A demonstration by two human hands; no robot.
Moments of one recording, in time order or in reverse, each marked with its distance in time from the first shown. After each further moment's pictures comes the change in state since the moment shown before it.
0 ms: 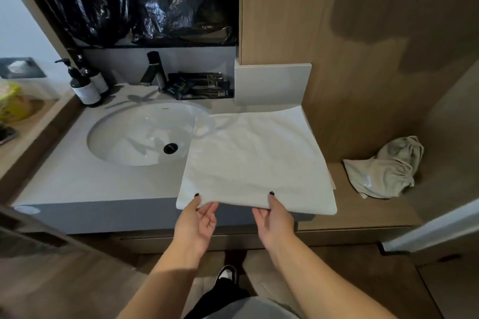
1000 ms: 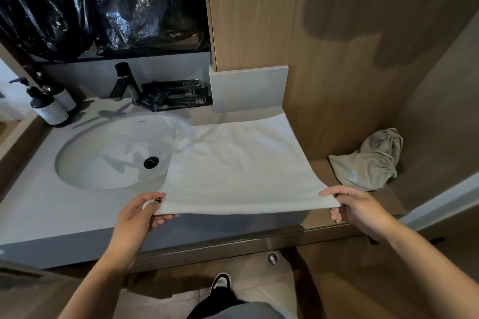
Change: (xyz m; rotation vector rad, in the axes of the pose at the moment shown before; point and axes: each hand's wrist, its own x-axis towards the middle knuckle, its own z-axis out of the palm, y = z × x) left_hand 0.023 0.081 -0.020 0.769 -0.171 0.506; right_hand 0.014 -0.203 -0.076 -0.984 -0.278 -0.237
